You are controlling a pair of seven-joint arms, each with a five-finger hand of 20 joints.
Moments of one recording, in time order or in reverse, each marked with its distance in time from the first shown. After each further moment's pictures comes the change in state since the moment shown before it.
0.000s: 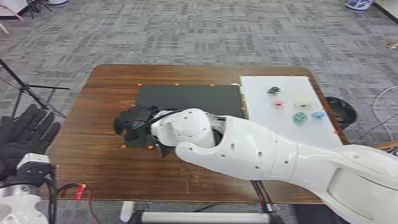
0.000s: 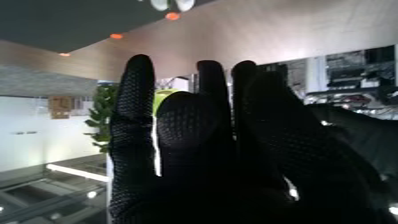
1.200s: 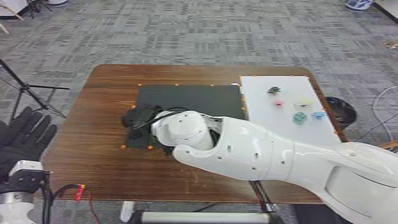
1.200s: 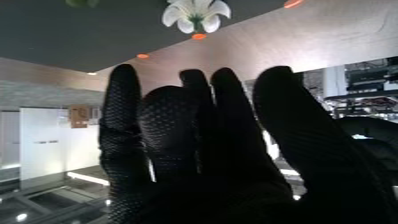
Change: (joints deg) left arm 2.6 -1.3 -2.6 0.7 0.1 -5.8 -0.1; right arm 1.3 -0.7 -2.1 0.9 -1.1 -1.4 6.3
